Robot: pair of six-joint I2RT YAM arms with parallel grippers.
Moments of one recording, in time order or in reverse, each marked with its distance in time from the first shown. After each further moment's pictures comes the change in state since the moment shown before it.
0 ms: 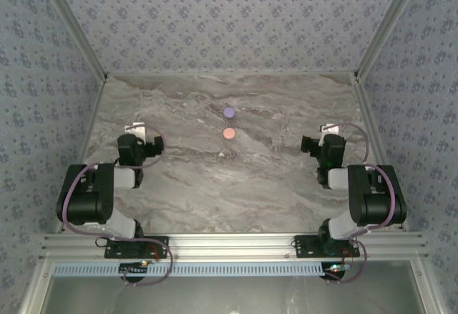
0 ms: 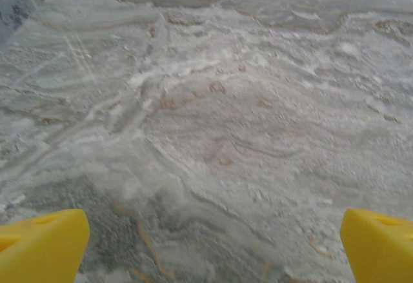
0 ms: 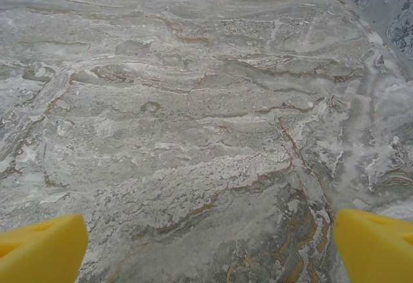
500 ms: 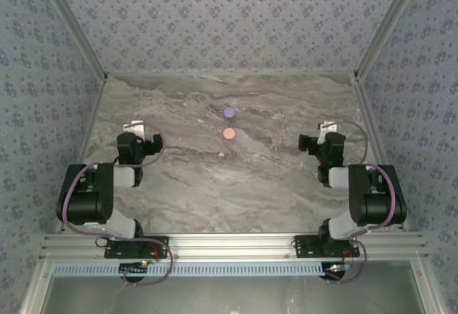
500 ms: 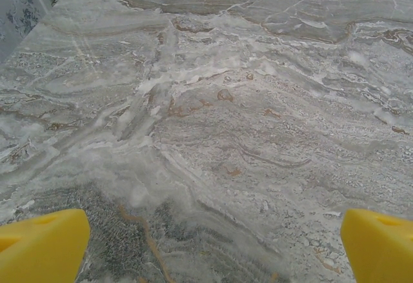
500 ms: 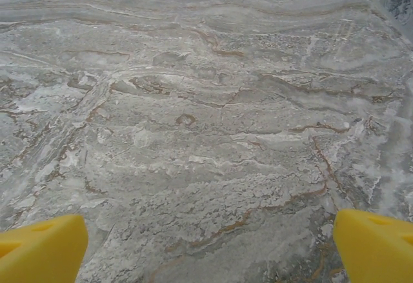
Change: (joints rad) left arm 0.002 0.000 0.008 -0.006 -0.012 -0.008; right arm -0.010 0.000 0.019 0.002 -0.106 -0.019
